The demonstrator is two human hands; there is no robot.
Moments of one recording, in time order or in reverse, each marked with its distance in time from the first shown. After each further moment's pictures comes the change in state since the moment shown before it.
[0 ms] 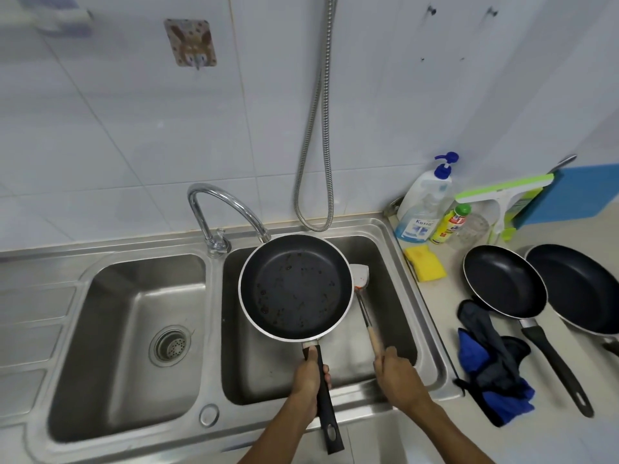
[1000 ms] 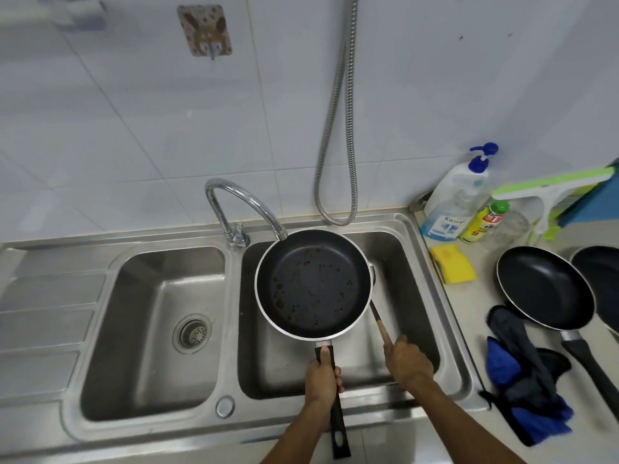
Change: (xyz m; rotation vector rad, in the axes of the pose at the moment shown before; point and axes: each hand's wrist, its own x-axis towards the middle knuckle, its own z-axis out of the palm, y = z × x) left_hand 0.007 -0.009 -0.003 0.146 0.085 0.178; right_hand 0.060 -0.003 0.018 -0.105 0.018 0.124
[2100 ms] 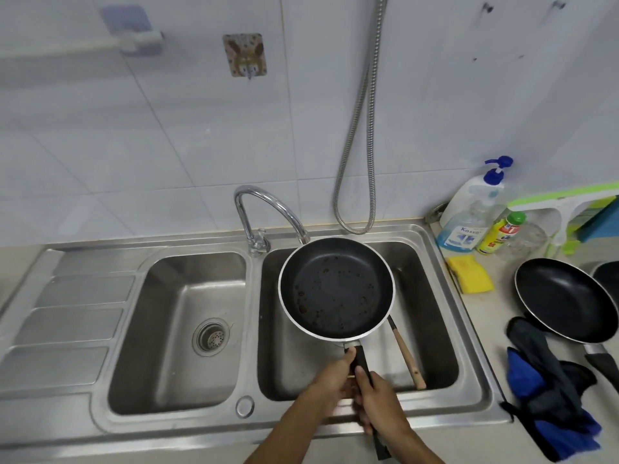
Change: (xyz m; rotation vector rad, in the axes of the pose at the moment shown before) left_hand -0.039 0.053 -0.027 0.163 -0.269 -0.182; right_hand -0.095 -0.063 0.039 0.763 -0.250 0.010
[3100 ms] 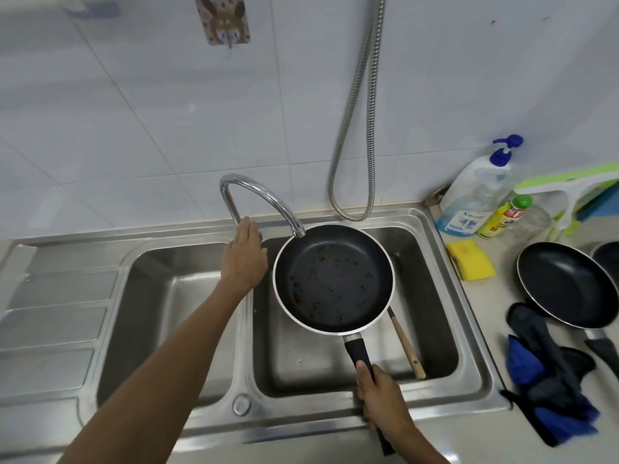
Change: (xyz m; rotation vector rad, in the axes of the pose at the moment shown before) left_hand 0.049 0.173 -0.166 1.286 0.764 0.739; right_hand 0.006 0.009 0.000 -0.035 0.058 0.014
